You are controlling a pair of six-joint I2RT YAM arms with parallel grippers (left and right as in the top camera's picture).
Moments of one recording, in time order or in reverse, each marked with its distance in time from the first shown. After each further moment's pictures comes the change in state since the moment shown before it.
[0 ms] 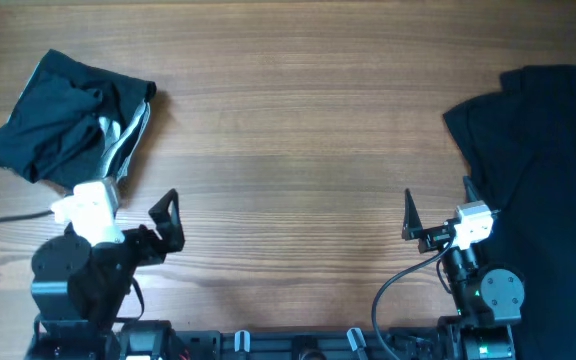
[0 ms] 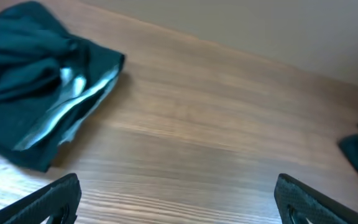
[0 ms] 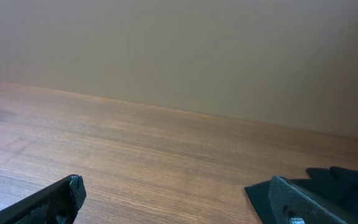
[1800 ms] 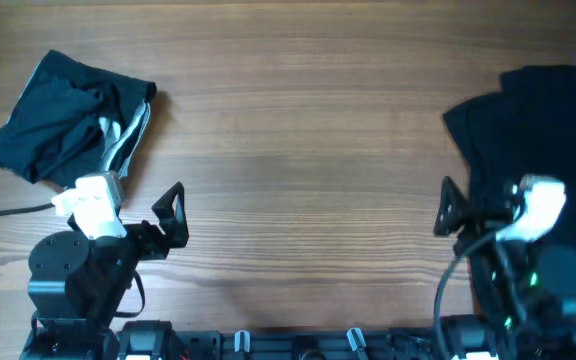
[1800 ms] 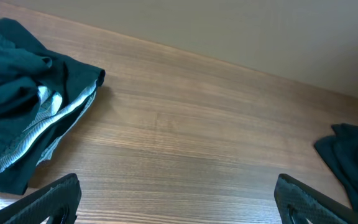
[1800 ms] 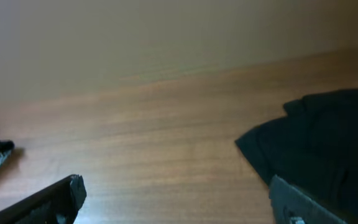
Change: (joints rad) left arm -0.040 0.029 0.032 0.054 0.033 -0.011; right arm 0.000 0.306 0.672 -0.645 0.128 0.285
